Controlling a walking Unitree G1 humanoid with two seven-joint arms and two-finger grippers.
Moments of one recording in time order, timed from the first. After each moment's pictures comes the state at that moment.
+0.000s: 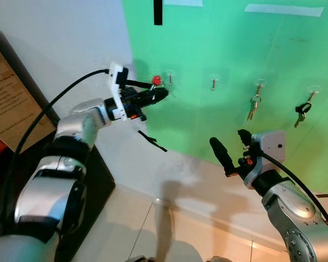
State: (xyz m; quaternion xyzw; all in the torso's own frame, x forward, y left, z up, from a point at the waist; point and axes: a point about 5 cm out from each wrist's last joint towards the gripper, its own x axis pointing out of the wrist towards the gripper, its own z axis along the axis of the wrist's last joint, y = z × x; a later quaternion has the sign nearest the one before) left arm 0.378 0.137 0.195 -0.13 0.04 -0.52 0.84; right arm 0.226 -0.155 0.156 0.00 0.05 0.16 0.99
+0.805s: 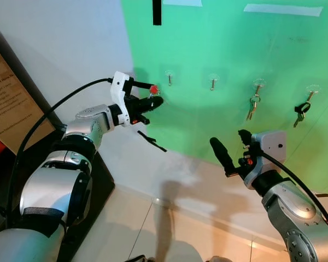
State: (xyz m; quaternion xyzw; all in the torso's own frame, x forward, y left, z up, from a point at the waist) left arm 0.383 0.138 0.171 -0.12 0.10 -0.47 0.87; right arm 0.226 -0.154 0.157 0.01 0.05 0.15 0.99
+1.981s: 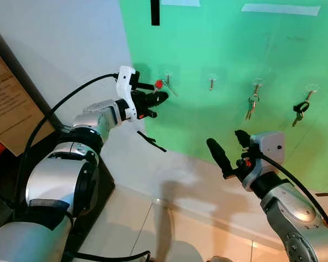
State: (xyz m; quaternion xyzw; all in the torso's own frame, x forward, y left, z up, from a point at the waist) left arm 0.392 0.125 0.179 -0.12 0.11 -0.43 0.89; right arm 0.221 -0.149 0.159 0.02 0.05 0.17 0.98
